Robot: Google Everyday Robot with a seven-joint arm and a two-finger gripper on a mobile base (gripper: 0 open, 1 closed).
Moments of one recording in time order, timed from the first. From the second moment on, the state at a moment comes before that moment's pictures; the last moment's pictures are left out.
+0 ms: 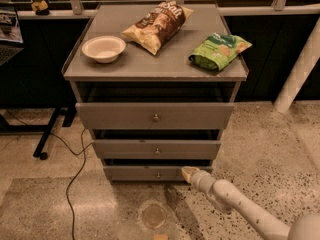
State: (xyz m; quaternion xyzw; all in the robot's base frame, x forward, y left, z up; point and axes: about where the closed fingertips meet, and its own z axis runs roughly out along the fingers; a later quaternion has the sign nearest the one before) arm 0.674 -0.163 0.255 -0.19 0.84 0.17 0.47
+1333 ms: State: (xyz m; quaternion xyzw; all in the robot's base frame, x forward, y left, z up) arm 0.723 -0.219 0.232 -0.09 0.85 0.09 0.52
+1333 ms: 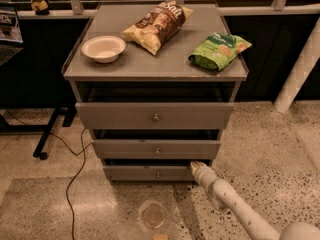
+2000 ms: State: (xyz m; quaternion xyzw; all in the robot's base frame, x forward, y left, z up) arm 0.756 -0.213 0.204 -0.08 0.86 0.06 0.50
